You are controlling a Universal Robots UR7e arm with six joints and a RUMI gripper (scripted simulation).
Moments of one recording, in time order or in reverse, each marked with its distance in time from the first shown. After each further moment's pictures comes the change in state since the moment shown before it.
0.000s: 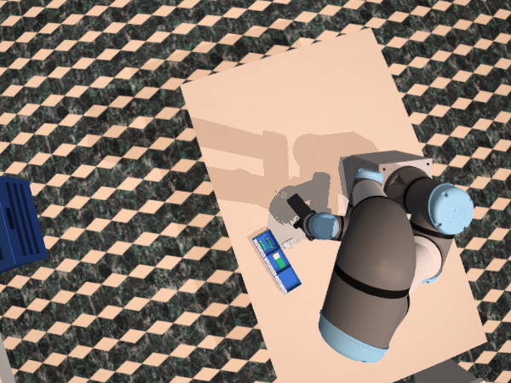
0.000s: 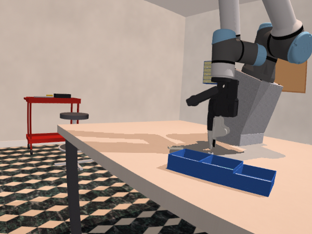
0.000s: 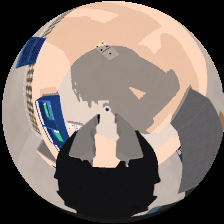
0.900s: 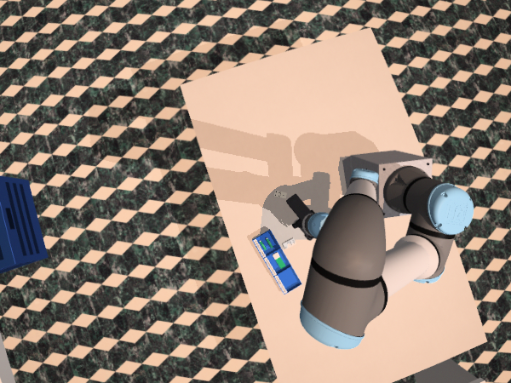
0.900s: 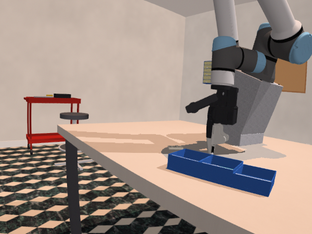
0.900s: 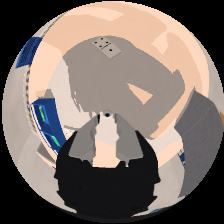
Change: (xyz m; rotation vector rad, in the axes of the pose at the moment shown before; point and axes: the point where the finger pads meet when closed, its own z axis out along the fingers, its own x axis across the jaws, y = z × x) arm -0.001 -0.001 0.023 0.004 -0.005 0.000
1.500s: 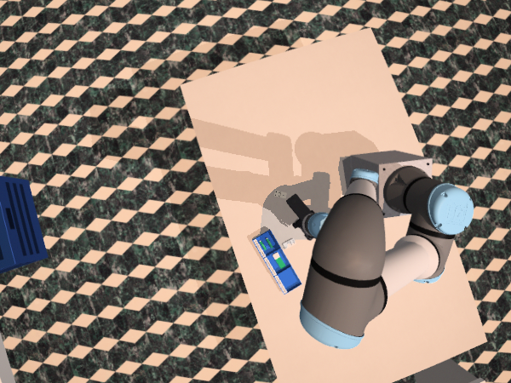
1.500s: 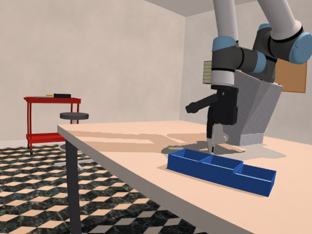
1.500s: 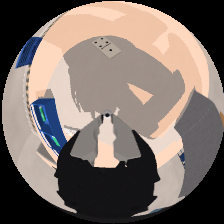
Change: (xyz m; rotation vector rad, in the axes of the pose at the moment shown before) arm 0.000 0.000 0.000 0.000 0.000 0.000
